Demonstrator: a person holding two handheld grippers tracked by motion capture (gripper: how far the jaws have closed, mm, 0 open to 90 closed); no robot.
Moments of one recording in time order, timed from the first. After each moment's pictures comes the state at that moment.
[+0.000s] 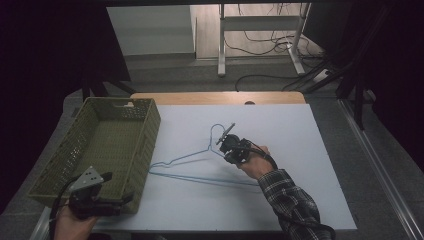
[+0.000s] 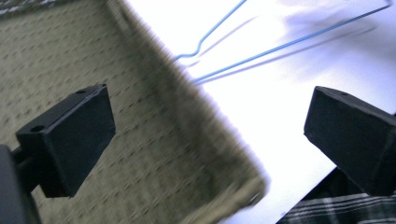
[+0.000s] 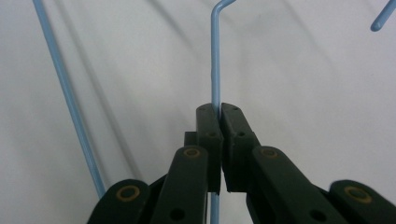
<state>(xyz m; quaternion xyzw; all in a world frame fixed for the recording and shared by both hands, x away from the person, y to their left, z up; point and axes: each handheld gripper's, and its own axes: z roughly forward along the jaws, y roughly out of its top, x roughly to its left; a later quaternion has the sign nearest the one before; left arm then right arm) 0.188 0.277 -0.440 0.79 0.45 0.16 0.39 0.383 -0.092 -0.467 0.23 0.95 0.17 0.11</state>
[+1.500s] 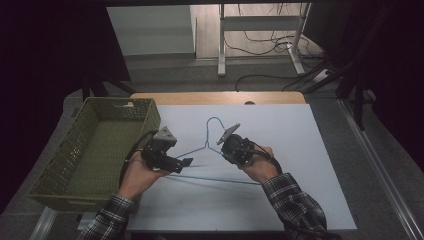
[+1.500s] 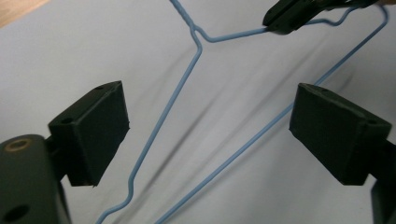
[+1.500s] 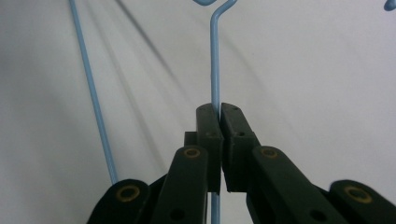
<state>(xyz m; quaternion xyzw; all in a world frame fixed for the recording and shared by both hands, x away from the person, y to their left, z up) 0.318 0.153 -0.424 0.86 0.35 0.11 0.35 0.359 -0.096 -0.436 0.21 0.94 0.22 0.14</state>
